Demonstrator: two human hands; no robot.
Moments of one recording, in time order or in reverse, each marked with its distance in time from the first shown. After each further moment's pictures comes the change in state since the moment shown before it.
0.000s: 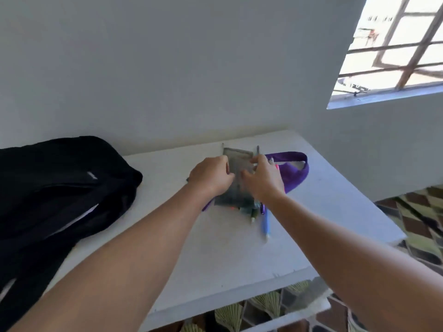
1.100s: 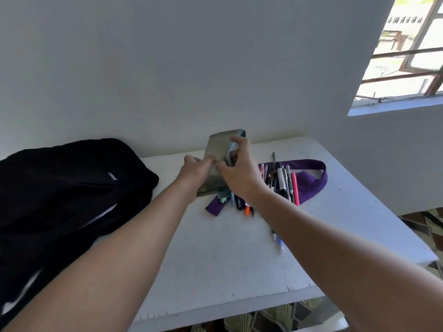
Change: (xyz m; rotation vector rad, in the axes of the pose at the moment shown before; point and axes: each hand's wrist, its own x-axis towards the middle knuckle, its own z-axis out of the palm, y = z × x) left_hand 0.009 -0.055 -0.021 -0.956 0.062 -0.578; right_hand -0.013 -0.069 0.023 0.555 -0.156 -0.298
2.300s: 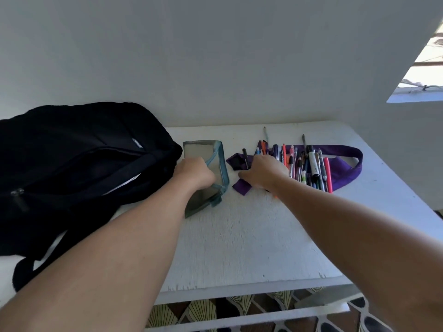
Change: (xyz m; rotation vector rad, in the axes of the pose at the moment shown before) left_hand 0.000 -0.058 -0.063 0.992 -0.021 0.050; right_hand 0.022 0.049 0.039 -1.037 -0.295 0.236
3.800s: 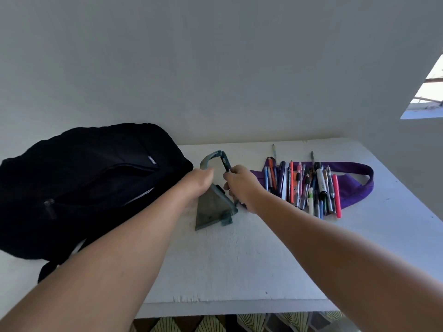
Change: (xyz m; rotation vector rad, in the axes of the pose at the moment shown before) left_hand -0.023 0.002 -0.025 -0.551 -0.049 -0.145; right_hand -0.019 -0.058 0.005 0.986 -0.168 0.005
